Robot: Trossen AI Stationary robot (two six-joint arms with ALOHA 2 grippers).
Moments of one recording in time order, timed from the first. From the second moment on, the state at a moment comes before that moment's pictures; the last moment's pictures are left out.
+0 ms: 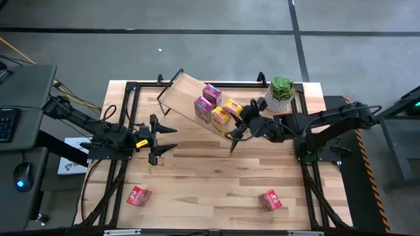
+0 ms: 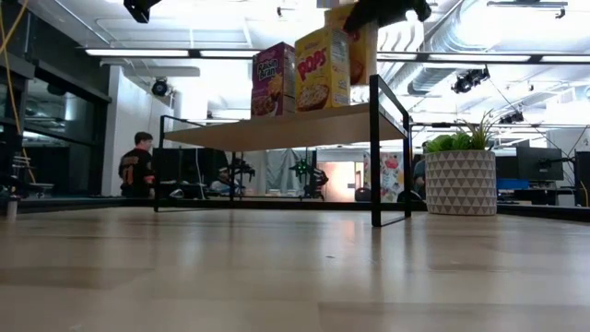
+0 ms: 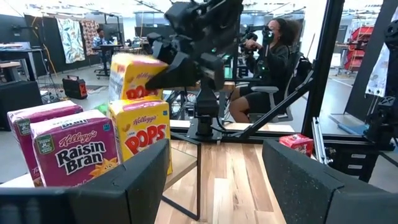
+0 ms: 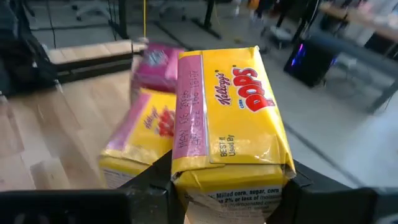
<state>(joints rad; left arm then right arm) -0.43 0.76 0.48 0.32 -0.53 0.01 0.17 1.33 1.16 -0.39 0.83 0.25</state>
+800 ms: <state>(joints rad) -0.43 0.76 0.48 0.31 -0.53 0.00 0.03 1.33 1.12 -0.48 0.64 0.50</state>
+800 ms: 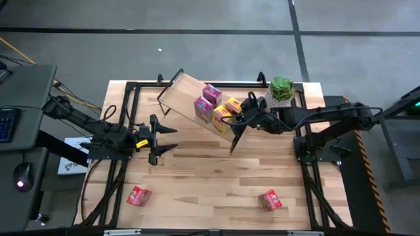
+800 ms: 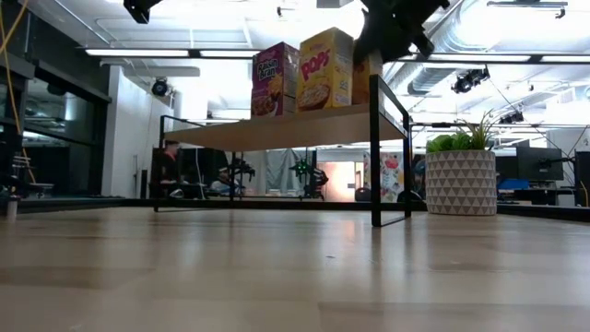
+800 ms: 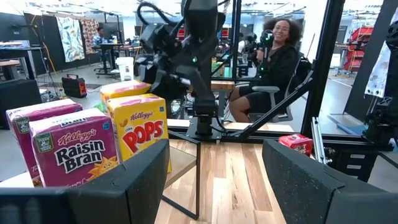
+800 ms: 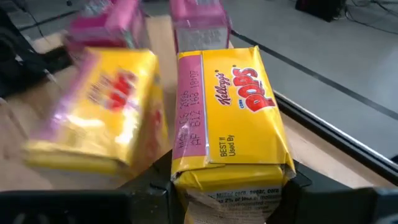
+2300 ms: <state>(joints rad) -0.43 0.76 0.48 0.31 -0.53 0.00 0.03 1.33 1.10 -0.41 0.57 0.46</state>
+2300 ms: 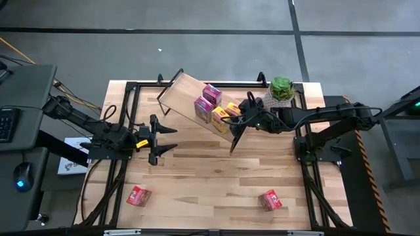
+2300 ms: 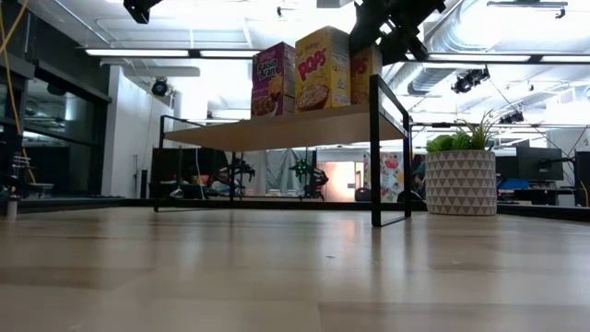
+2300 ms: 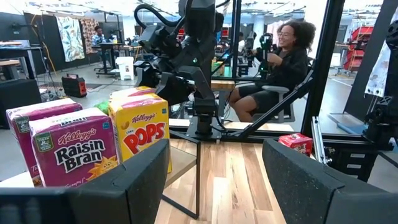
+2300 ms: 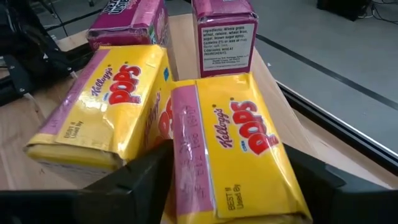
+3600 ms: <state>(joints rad) -0.43 0.76 0.48 0.31 -0.53 0.00 0.03 1.33 1.23 -0.50 0.52 0.33</state>
